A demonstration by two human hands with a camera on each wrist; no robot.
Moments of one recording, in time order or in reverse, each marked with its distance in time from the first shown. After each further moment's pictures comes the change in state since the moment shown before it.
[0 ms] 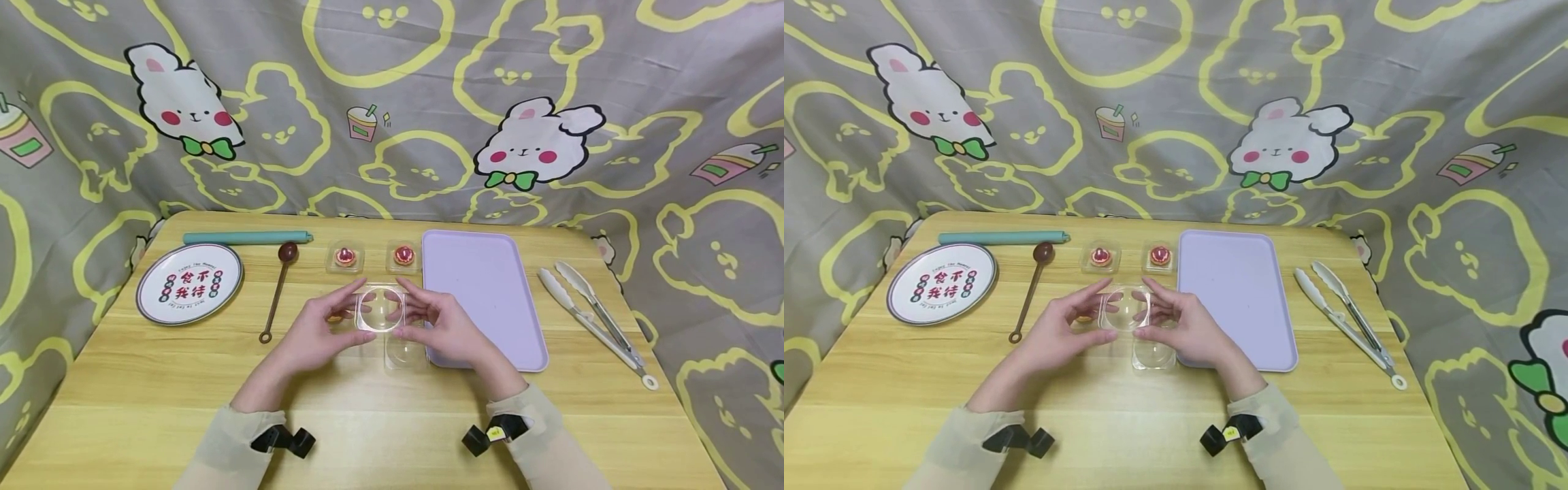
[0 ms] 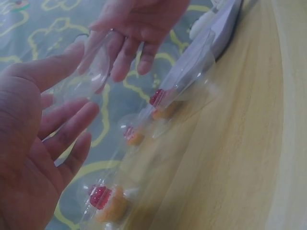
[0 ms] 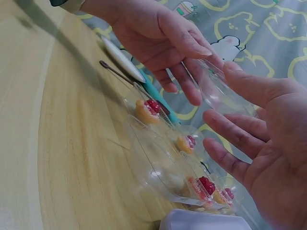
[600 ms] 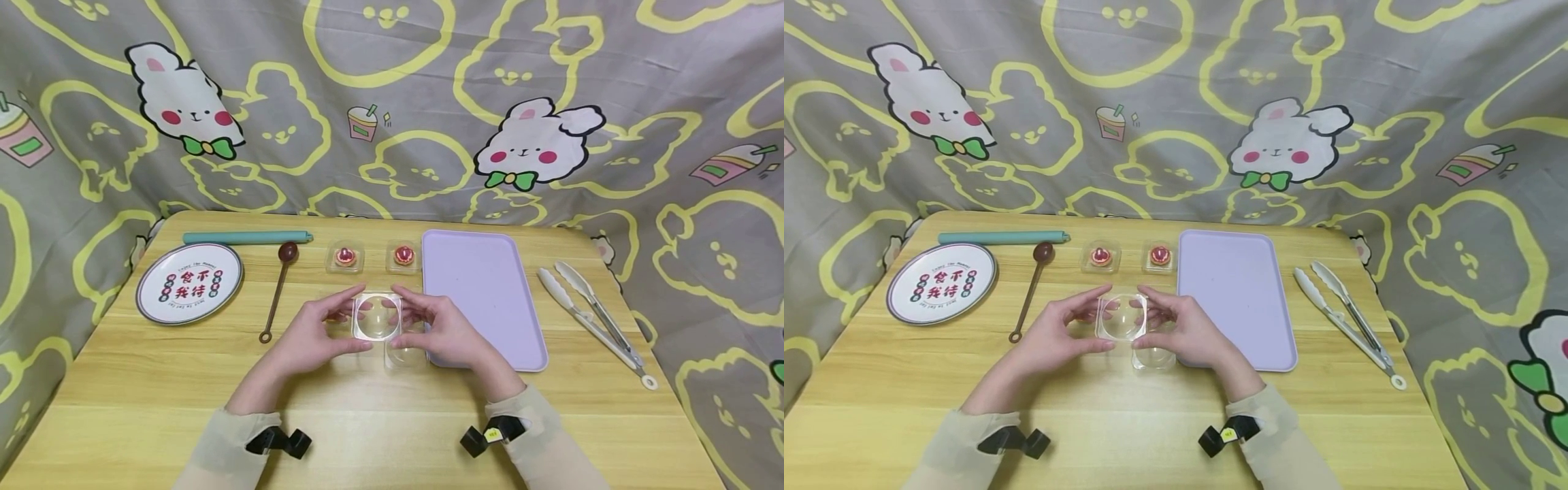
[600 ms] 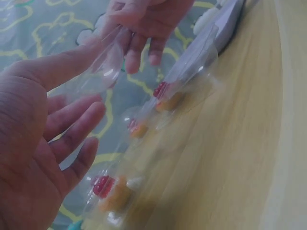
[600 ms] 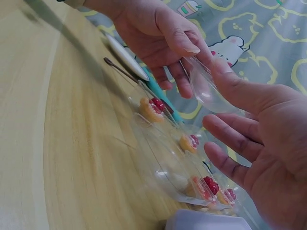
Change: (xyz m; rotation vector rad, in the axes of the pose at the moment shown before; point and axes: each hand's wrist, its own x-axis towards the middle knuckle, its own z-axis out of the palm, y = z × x) left_hand -0.006 -0.001 -0.005 0.061 -0.002 -0.054; right_hand -0.001 0.004 0.002 -0.110 -0.002 0.067
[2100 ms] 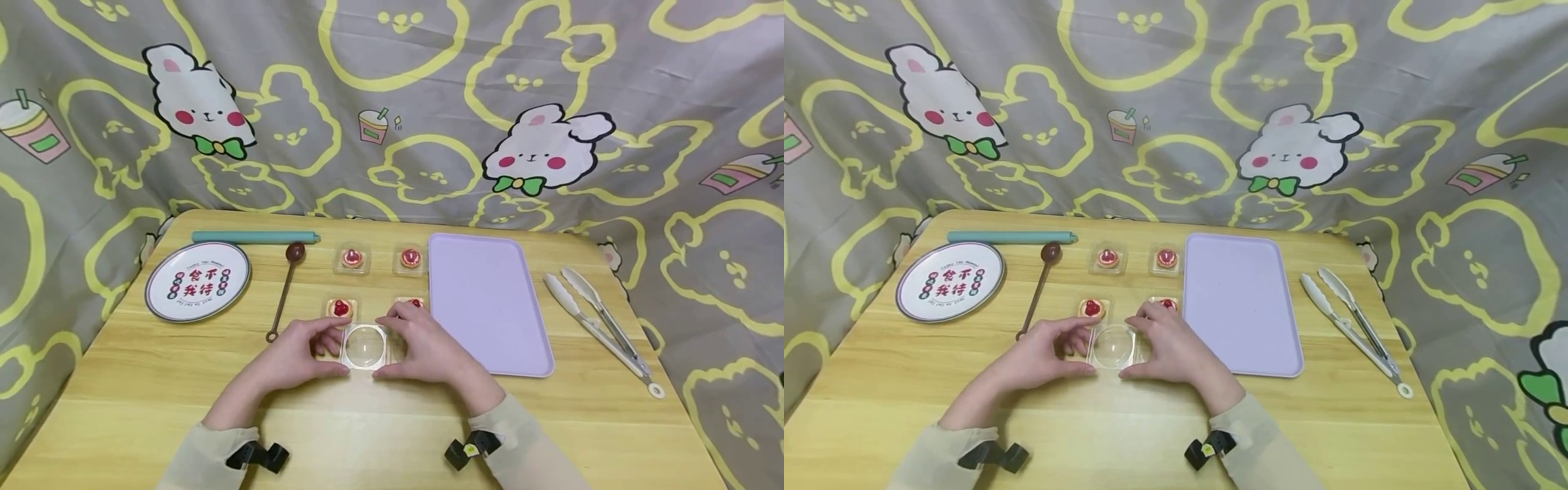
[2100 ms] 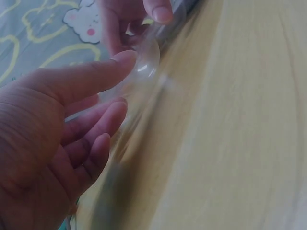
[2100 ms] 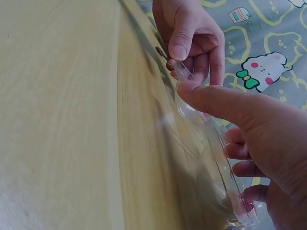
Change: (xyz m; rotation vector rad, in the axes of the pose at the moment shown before) left_hand -0.033 -0.033 -0.020 0.062 -0.141 -0.056; right_hand 0.010 0.009 0.039 -0.697 -0.083 -0.058
